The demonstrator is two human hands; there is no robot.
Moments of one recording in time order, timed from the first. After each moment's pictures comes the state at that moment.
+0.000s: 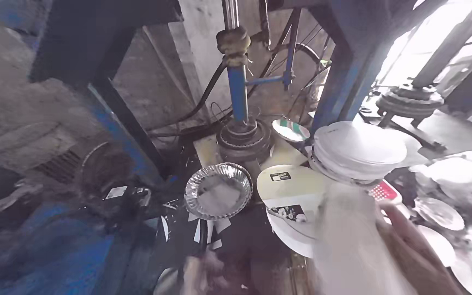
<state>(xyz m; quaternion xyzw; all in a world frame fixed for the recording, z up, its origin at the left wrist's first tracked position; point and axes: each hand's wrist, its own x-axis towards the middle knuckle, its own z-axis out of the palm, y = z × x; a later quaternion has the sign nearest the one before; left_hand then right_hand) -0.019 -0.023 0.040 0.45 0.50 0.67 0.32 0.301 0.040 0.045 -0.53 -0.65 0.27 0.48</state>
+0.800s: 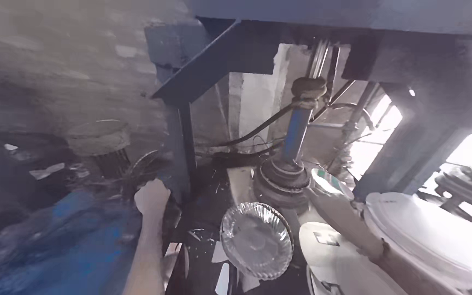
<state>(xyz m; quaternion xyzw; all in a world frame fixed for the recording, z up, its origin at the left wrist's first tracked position) -0.289 0.210 0.049 0.36 0.92 0.16 0.01 0.155 0.259 0.097 -0.50 -0.85 -0.16 0.04</state>
